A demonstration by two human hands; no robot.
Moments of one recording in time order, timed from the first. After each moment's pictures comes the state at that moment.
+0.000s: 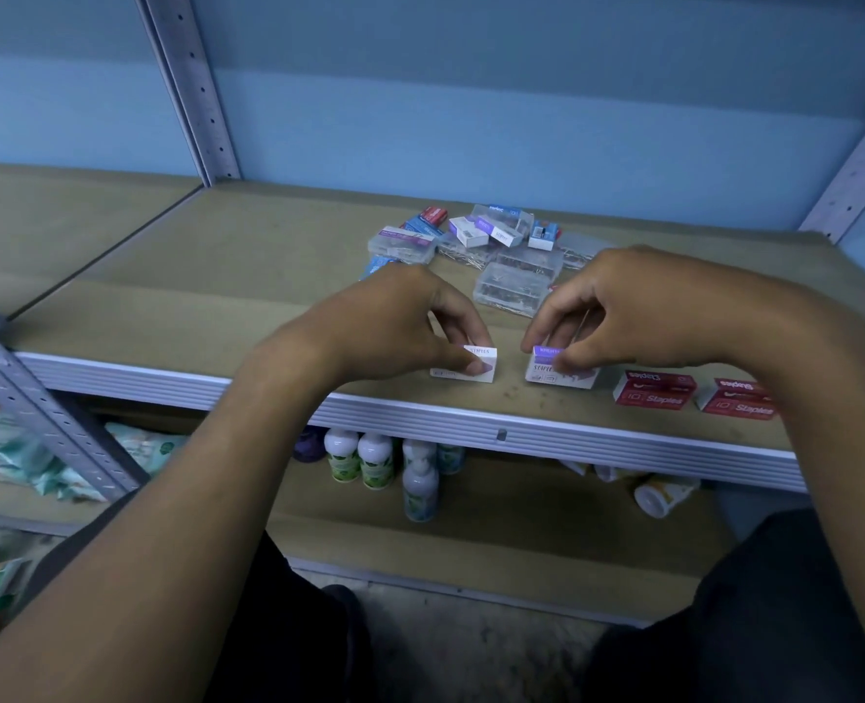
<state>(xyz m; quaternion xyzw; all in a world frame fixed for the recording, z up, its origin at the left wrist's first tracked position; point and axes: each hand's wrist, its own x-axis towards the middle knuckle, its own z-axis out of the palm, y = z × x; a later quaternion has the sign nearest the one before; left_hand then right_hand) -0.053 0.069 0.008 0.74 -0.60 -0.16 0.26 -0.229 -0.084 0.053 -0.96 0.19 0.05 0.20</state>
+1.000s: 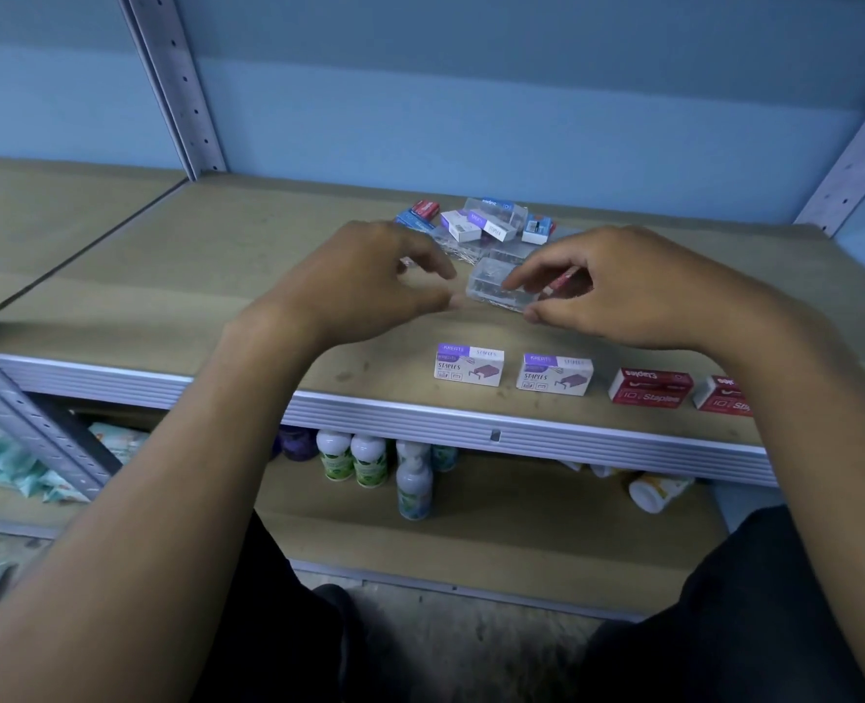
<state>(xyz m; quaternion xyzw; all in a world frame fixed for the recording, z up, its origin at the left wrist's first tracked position) -0.031 0.061 0.015 0.79 -0.55 -0.04 0.28 -0.217 -0.099 0.040 -0.96 0.20 -0.06 0.19</state>
